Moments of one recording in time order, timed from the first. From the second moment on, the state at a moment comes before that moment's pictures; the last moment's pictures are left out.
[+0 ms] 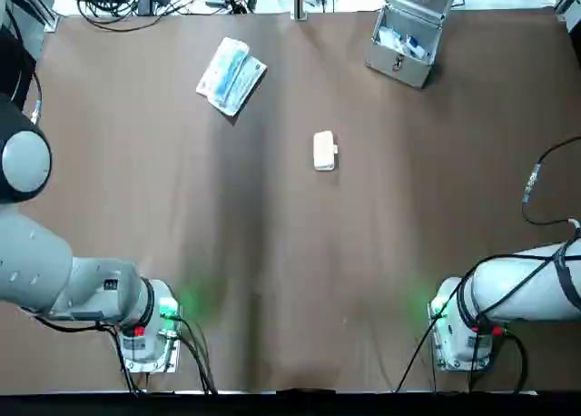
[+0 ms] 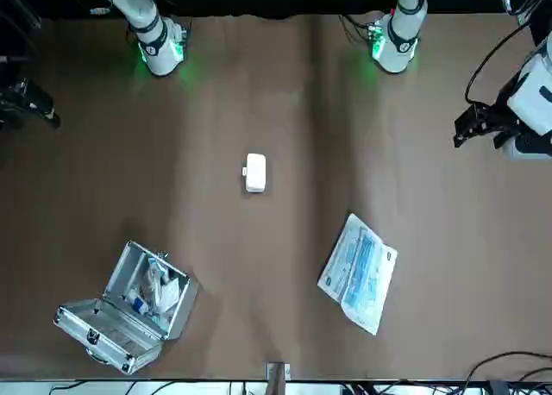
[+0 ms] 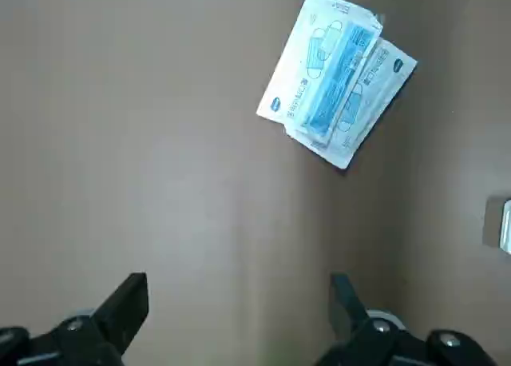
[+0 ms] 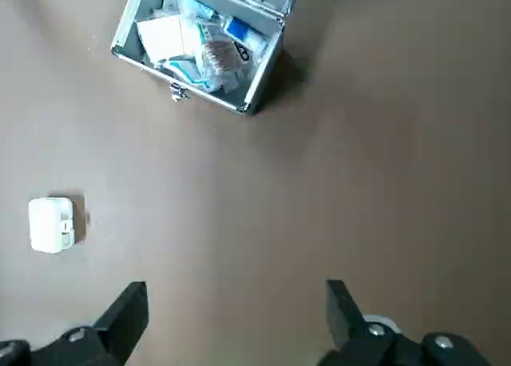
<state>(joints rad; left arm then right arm) -0.01 0.08 -0.11 -1.44 -0.01 1.52 -0.10 0.04 -0.06 -0.10 -1.56 0.05 1.53 -0.07</state>
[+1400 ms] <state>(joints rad) -0.03 0.31 -0.21 -1.44 -0.07 1.62 -0.08 0.14 0.03 -0.09 -1.62 0.11 1.57 -0.07</state>
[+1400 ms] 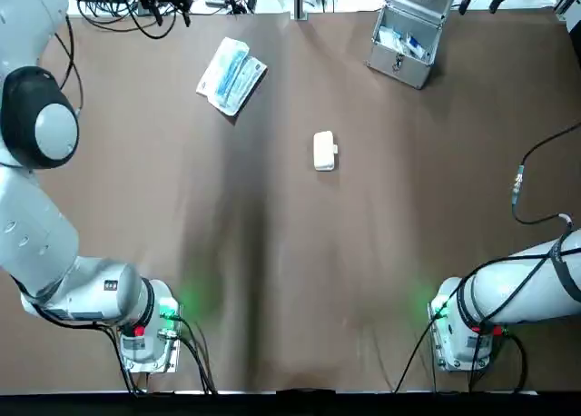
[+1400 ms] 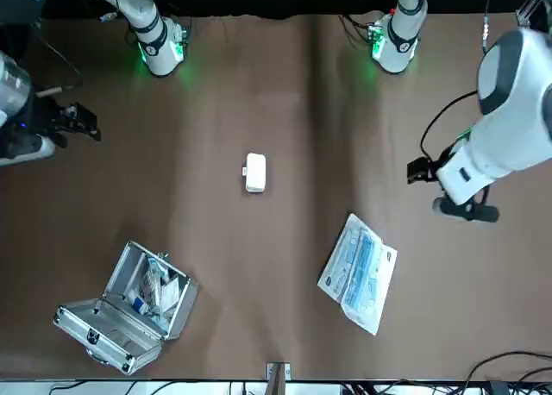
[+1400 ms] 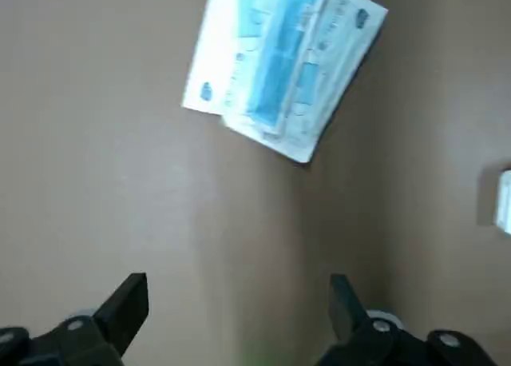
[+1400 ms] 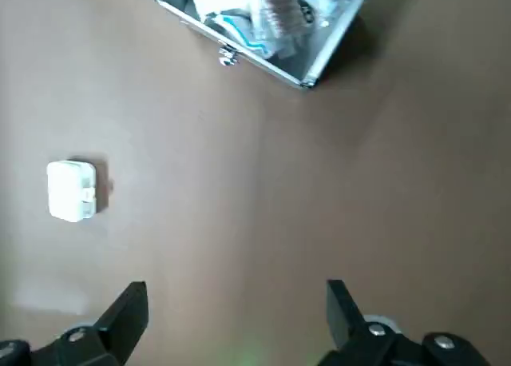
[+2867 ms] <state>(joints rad) -0.03 0.58 -0.36 -1.34 -0.53 1.94 0.77 0.22 0.16 -0.09 -1.95 0.55 1.89 -0.07</state>
